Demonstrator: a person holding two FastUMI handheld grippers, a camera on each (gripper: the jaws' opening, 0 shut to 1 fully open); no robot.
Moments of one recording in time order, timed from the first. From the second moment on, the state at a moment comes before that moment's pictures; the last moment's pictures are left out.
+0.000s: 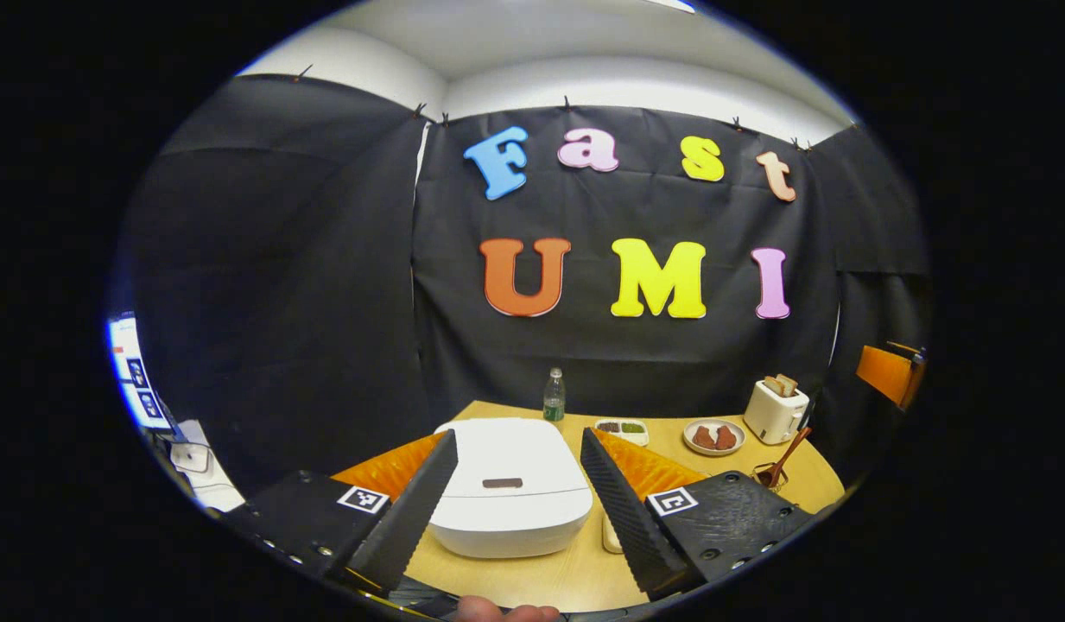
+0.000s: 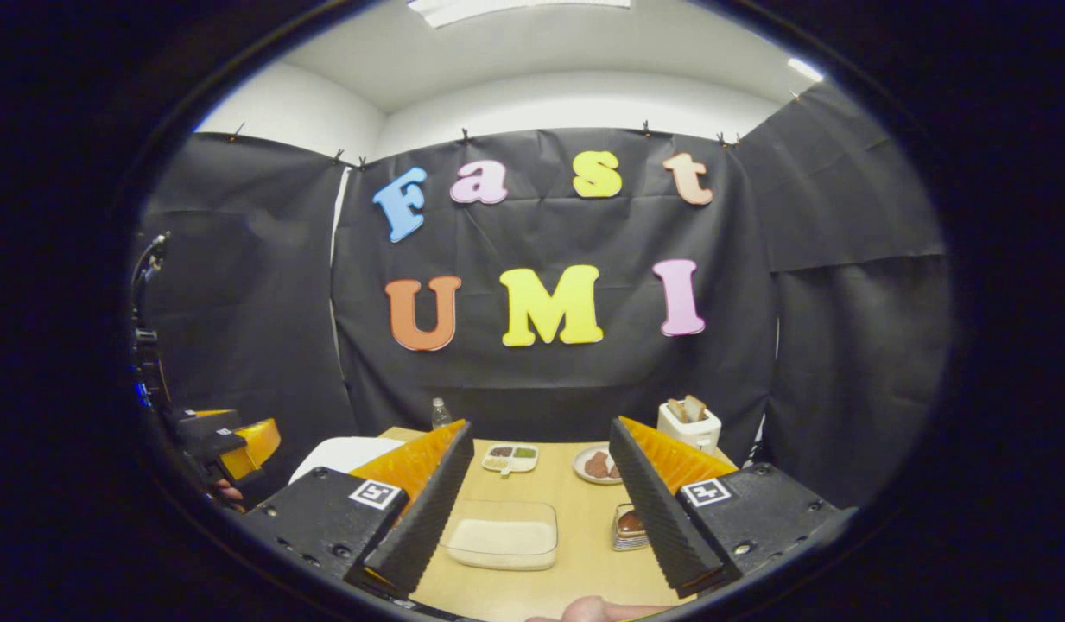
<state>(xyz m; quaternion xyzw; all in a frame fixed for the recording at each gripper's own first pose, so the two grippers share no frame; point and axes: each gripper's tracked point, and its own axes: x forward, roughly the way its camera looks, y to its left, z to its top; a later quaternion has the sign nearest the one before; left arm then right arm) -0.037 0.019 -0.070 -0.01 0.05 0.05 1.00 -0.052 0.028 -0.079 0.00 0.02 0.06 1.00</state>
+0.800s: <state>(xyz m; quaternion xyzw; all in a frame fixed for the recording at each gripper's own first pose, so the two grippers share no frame) -0.102 -0.081 -0.016 -0.02 0.00 0.04 1.00 -0.097 -0.039 -0.091 0.01 0.02 0.09 1.00</state>
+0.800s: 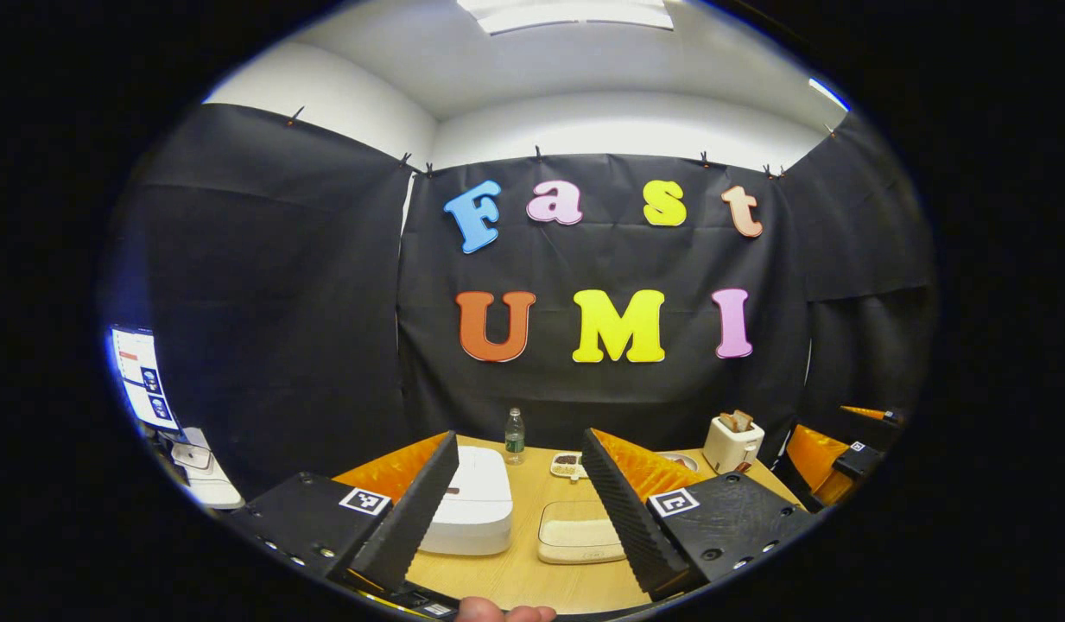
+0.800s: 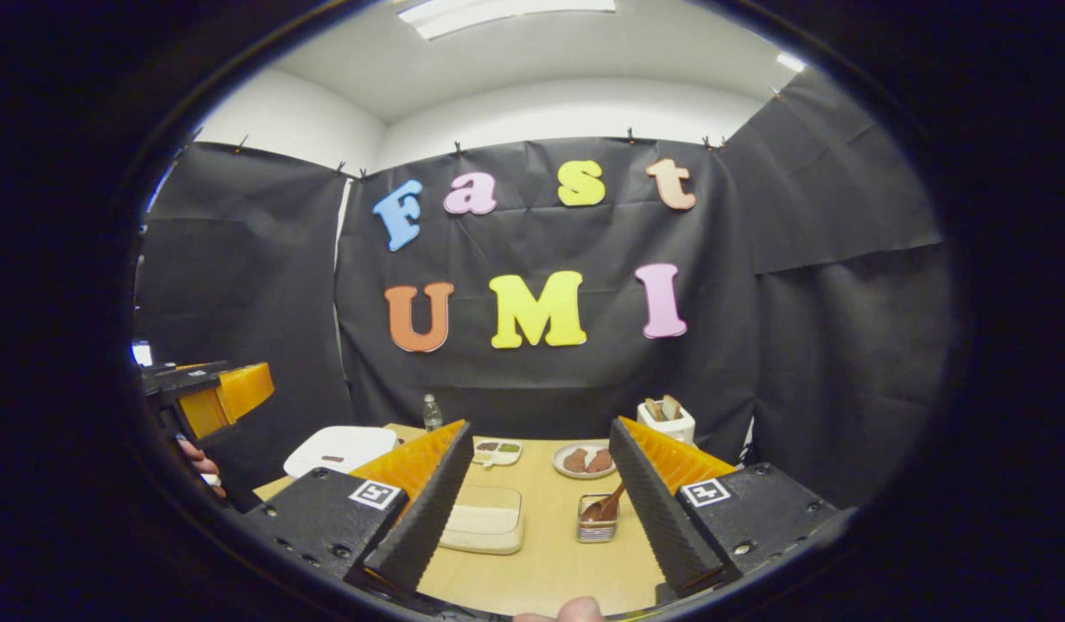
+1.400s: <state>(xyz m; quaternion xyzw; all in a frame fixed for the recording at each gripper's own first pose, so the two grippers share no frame) -0.101 -0.080 -0.010 -0.02 -0.01 0.01 1.00 -0.107 -0.029 -0.078 0.01 0.01 0.06 1.00</state>
